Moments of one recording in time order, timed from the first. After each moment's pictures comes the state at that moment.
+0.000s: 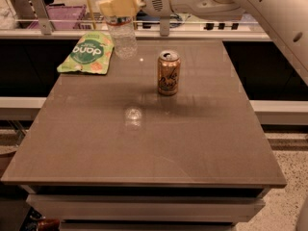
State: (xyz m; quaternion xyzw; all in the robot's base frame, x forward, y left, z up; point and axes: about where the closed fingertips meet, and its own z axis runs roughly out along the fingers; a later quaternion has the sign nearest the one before) arm 0.649 0.090 1.062 -0.49 0.59 0.34 0.55
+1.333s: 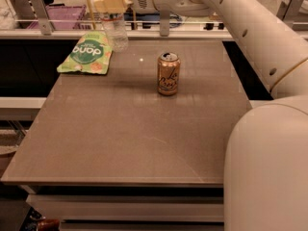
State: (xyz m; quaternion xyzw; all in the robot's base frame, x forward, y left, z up) arm 0.730 0.123 1.041 -0.48 0.59 0.34 0.55
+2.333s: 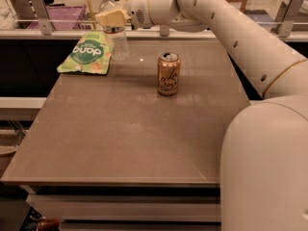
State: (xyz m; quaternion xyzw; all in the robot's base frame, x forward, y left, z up) arm 0.756 0.123 0.992 -0.46 0.62 0.34 0.54
